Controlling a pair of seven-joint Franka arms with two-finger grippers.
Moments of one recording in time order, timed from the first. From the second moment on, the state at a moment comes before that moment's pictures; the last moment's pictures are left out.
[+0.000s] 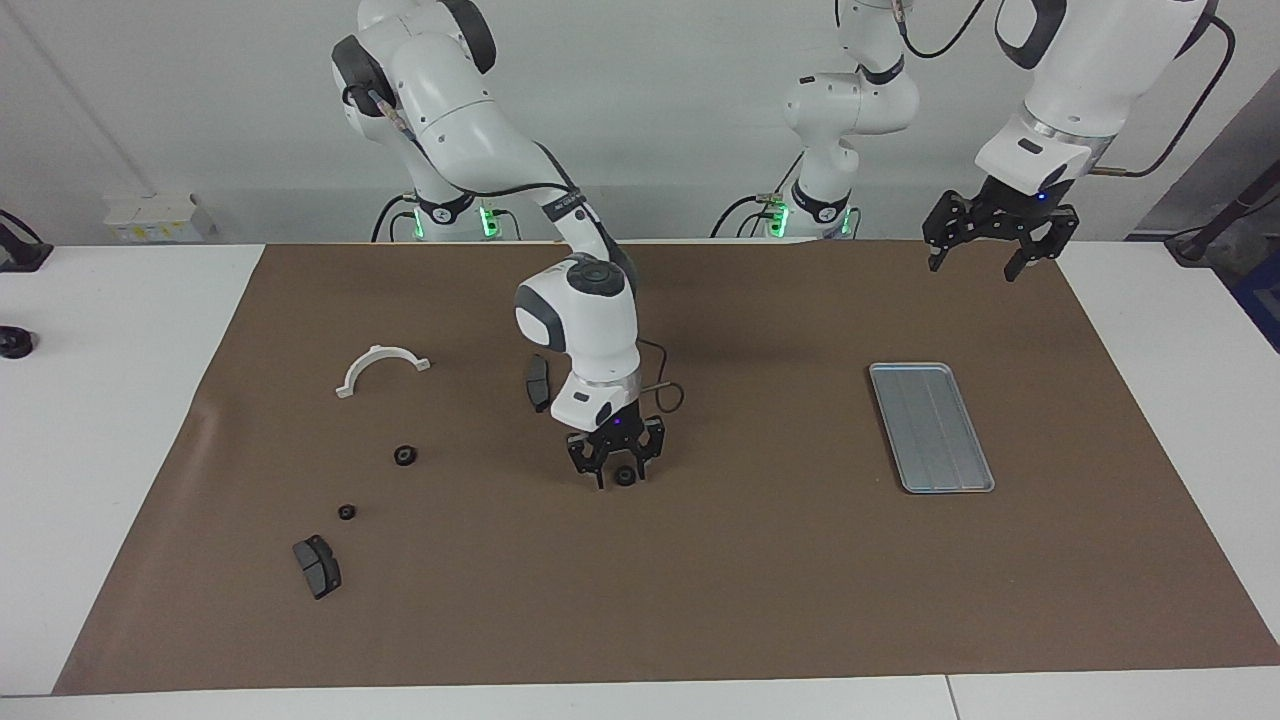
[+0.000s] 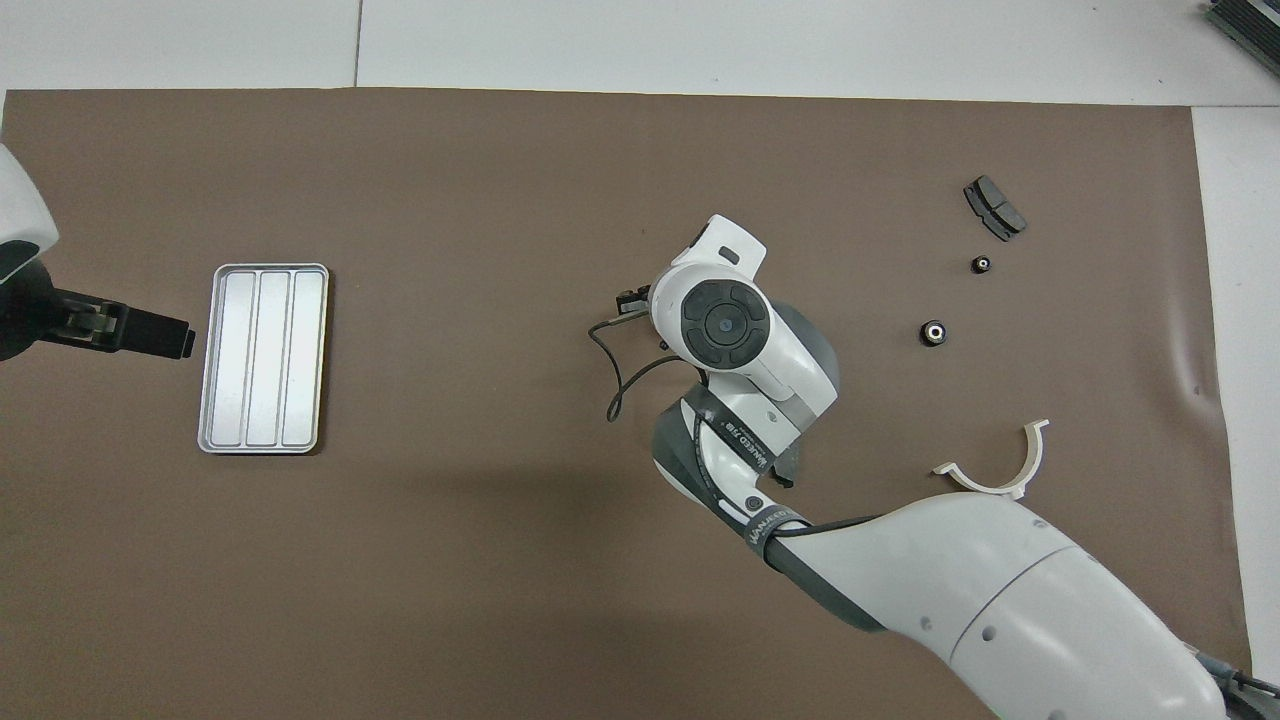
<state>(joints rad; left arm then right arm) -0.04 -0.08 -0.05 -1.67 -0.02 1.63 0.15 0.32 0.60 0.22 -1.67 -0.40 2.56 0.58</state>
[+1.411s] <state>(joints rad) 0.02 -0.08 -0.09 -1.68 -0.02 1.61 0.15 0.32 0.62 0.21 -1.66 -0.40 2.55 0.66</state>
